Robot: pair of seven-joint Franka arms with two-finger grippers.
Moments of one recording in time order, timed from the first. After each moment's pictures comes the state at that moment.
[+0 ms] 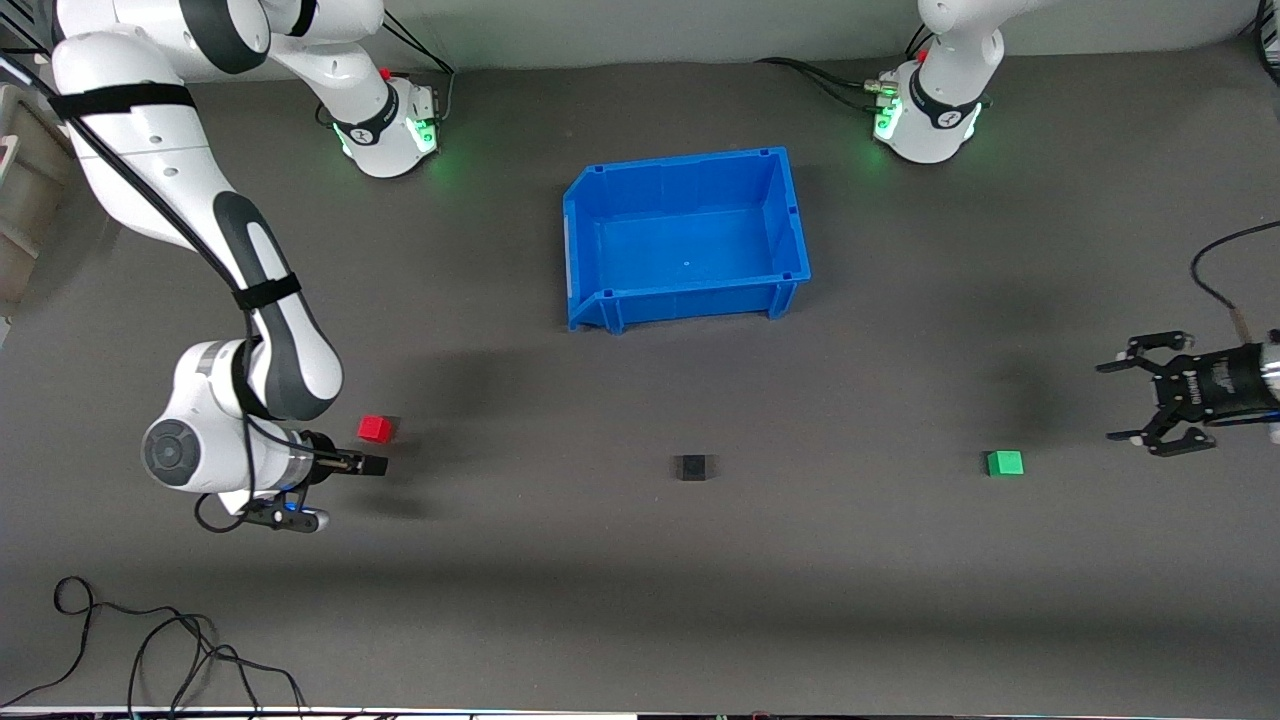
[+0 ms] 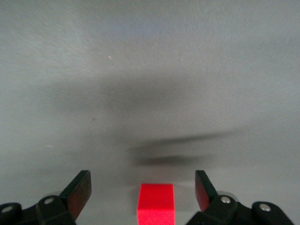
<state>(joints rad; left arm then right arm) 0.35 0.42 -0.02 -1.76 -0.53 1.91 -0.94 0.02 0.68 0.03 -1.67 0.08 2.19 0.17</state>
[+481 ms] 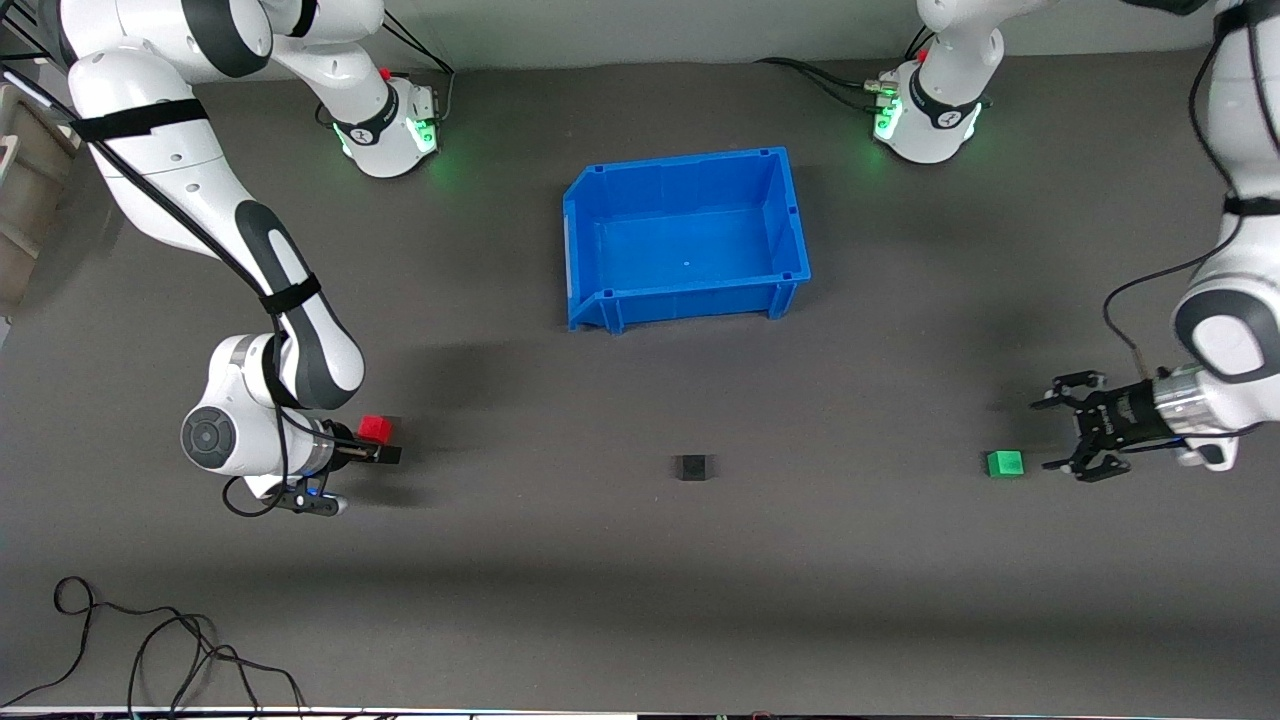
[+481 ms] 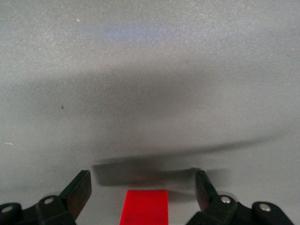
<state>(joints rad) 0.29 0.57 -0.04 -1.83 -0.65 2.21 -0.85 0.03 0.67 0.02 -1.76 0.08 2.27 0.17</state>
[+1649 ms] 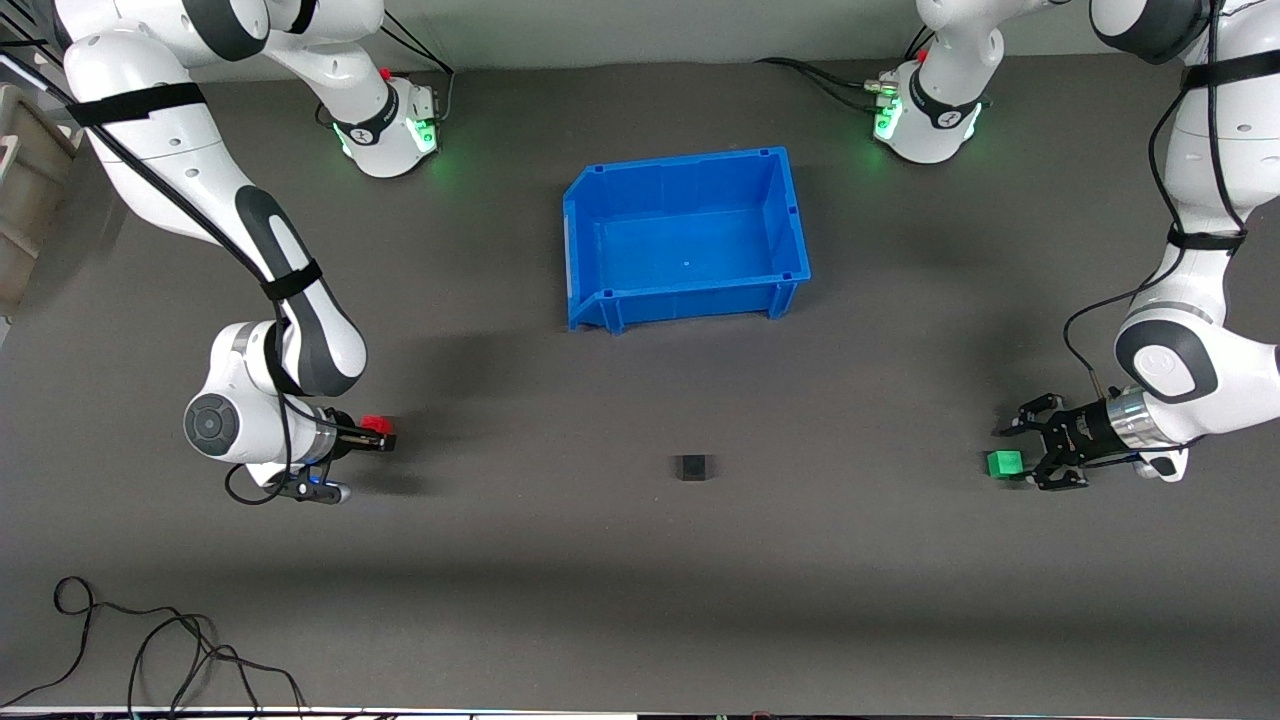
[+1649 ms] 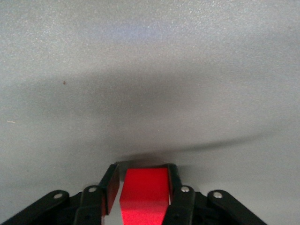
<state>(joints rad) 0.26 0.65 -0.05 -1.82 -0.69 2.34 -0.81 0.04 0.63 0.02 -1.82 0.08 2.28 0.18</state>
